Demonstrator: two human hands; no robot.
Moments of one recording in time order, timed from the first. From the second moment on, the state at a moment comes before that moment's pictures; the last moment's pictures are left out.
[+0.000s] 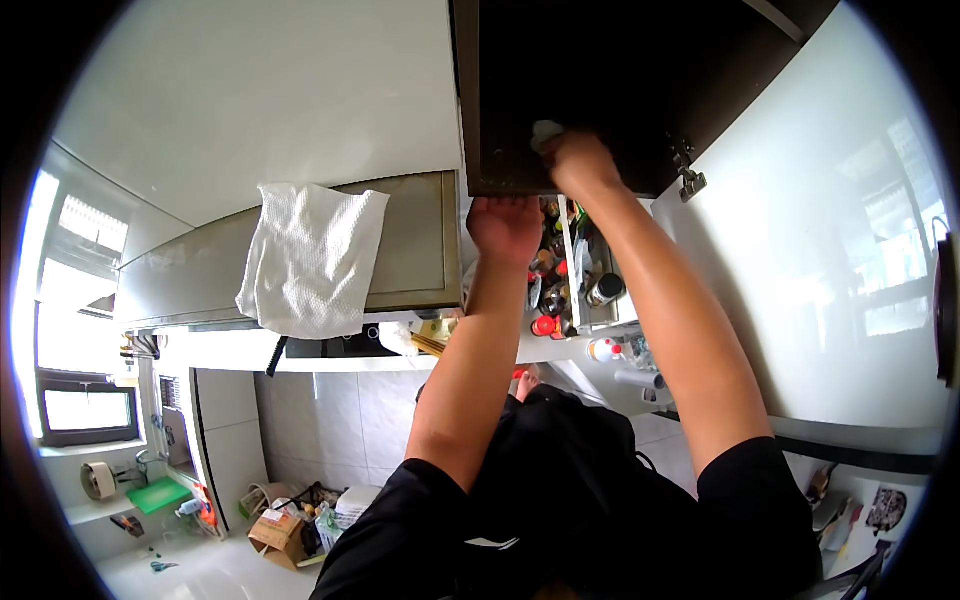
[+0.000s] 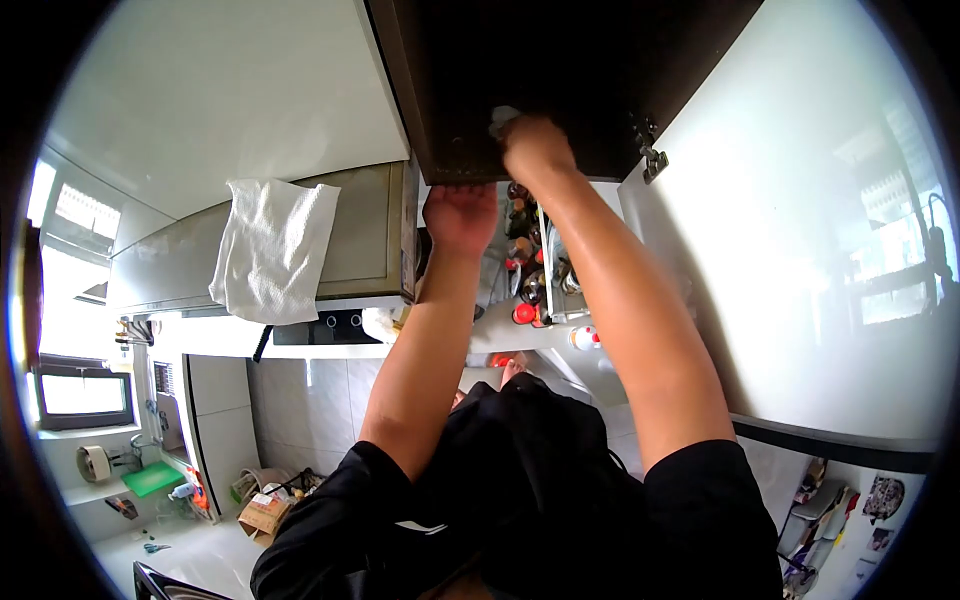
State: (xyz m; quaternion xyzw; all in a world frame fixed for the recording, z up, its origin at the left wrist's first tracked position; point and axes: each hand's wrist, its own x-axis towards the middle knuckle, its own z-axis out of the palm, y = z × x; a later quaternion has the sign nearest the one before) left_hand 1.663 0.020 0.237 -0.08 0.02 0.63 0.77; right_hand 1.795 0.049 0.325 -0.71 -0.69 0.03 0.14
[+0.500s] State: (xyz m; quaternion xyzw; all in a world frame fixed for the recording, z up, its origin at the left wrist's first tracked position) left_hand 1.664 0.020 0.232 -0.03 -0.05 0.61 0.79; right_hand 1.730 0.048 0.306 -0.61 -0.76 0.06 0.19
